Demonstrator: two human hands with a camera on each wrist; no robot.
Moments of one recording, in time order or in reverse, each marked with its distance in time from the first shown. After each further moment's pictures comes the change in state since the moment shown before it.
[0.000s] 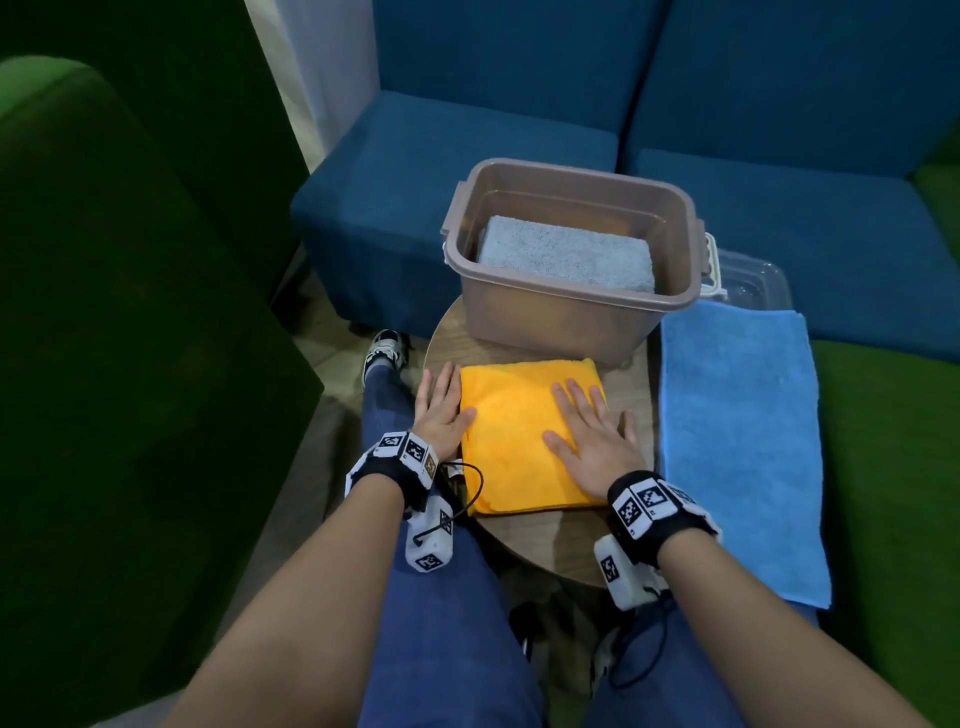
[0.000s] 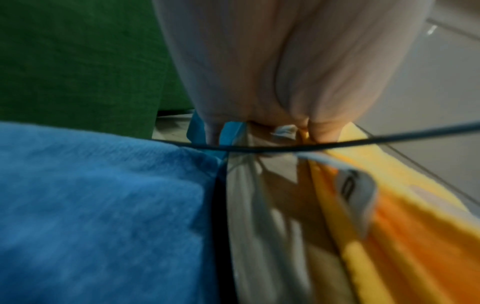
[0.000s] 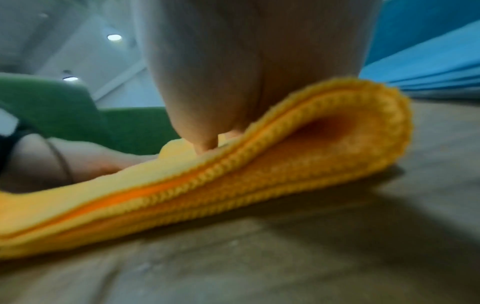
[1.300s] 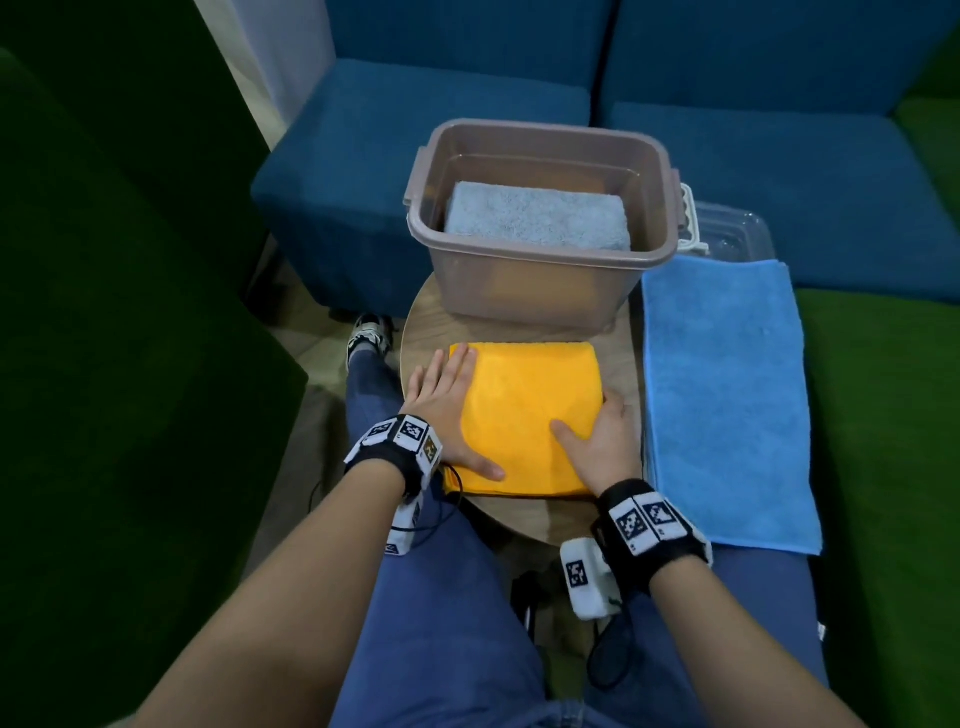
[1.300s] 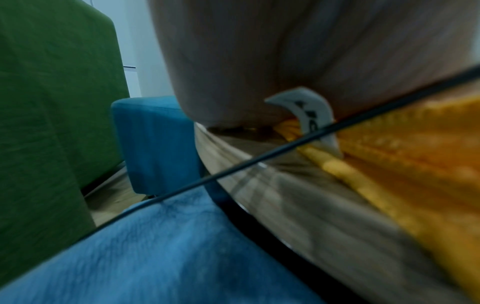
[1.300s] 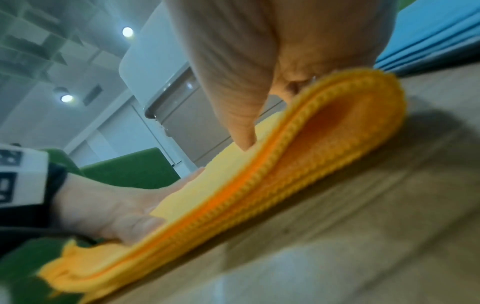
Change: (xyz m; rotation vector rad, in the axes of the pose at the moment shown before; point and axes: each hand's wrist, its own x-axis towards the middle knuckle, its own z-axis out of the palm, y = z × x) left_hand -0.003 0.019 0.005 0.481 -0.202 0.134; right_hand -0.035 -0.016 0.010 0.654 0.356 0.401
